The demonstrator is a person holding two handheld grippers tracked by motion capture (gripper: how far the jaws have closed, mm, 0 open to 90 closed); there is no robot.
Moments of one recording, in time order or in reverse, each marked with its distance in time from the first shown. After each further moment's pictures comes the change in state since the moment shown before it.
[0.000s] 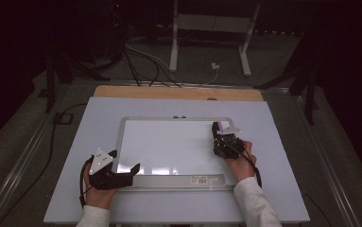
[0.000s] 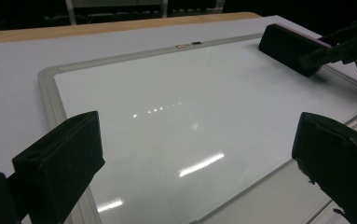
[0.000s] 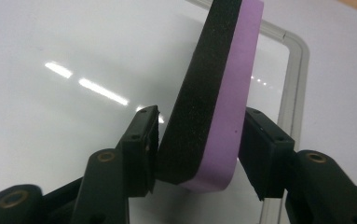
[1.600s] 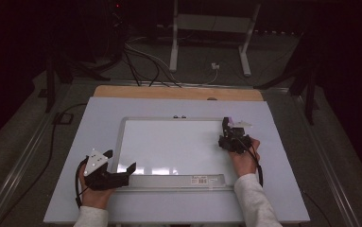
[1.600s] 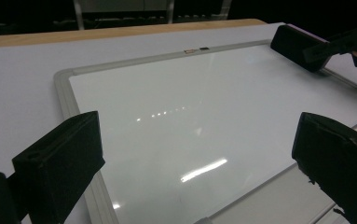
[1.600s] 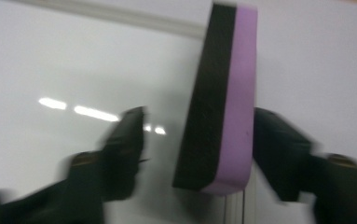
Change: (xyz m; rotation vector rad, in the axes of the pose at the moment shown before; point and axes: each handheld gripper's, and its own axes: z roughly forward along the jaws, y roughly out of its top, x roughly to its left) left arm 0.008 -0.001 -0.009 -0.027 0.026 -0.014; right arm -0.027 0.004 0.003 -0.058 -0.047 0.208
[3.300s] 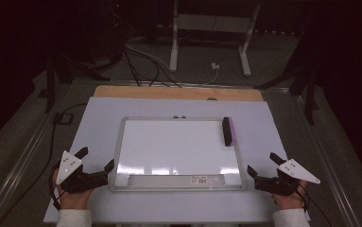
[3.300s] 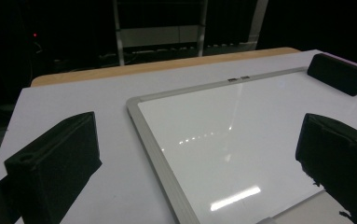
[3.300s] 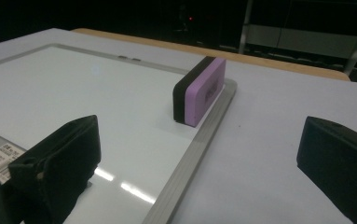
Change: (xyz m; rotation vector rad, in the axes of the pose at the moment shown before) left arm 0.031 -0.001 -0.041 -0.120 0.123 0.035; right arm -0.077 -0.109 -0.113 -0.446 0.268 -0.055
